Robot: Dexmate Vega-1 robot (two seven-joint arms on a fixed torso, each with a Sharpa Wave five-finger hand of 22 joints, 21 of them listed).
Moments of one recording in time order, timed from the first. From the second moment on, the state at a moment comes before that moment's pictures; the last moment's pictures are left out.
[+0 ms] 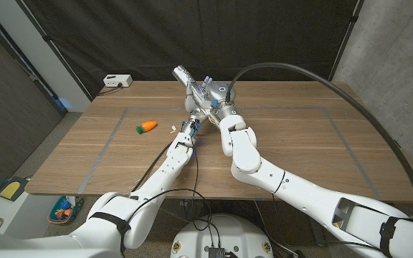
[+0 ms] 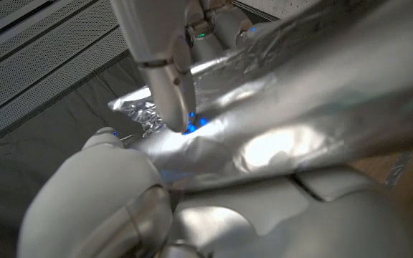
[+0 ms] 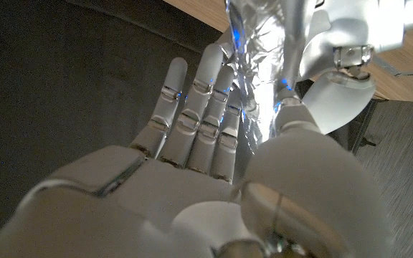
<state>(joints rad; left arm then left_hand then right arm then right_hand) 0.66 -0.03 0.23 -0.86 -1.17 -0.19 -0.76 0.68 -0.12 0.14 0.14 0.29 0.57 -0.11 0.41 0.38 0.74 -0.15 0.31 0.34 0.81 -0.10 0.19 0.20 0.77 -0.05 0.53 0.18 -0.65 -0.34 -1.02 -1.83 -1.19 -0.81 0.07 0.83 0.07 0.32 -0.14 0.26 0.79 -0.05 0.22 0.19 0.96 -0.05 0.32 0.30 0.93 -0.13 0.74 0.56 0.44 -0.04 1.09 0.41</state>
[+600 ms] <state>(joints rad) 0.66 -0.03 0.23 -0.85 -1.16 -0.19 -0.77 0.68 -0.12 0.13 0.14 0.29 0.55 -0.12 0.39 0.37 0.74 -0.15 0.31 0.33 0.81 -0.10 0.19 0.20 0.78 -0.05 0.53 0.18 -0.67 -0.31 -0.98 -1.78 -1.08 -0.76 -0.15 0.94 0.18 0.40 -0.14 0.18 0.99 -0.06 0.26 0.19 1.18 -0.06 0.40 0.34 1.06 -0.18 0.76 0.60 0.47 -0.04 1.25 0.42</state>
